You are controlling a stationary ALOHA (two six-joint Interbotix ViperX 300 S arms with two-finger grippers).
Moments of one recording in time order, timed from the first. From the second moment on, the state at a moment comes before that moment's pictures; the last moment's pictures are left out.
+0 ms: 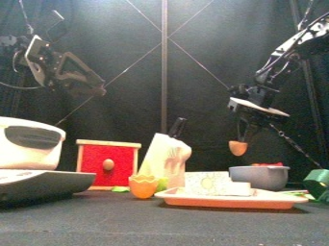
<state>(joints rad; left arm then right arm) -0.02 -0.56 1.21 -0.49 -0.56 0.51 -0.28 -0.32 0.87 -0.86 0.63 1.61</state>
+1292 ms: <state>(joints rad) -0.02 -0.56 1.21 -0.49 -0.56 0.51 0.15 0.28 0.35 -0.87 0.50 1.61</state>
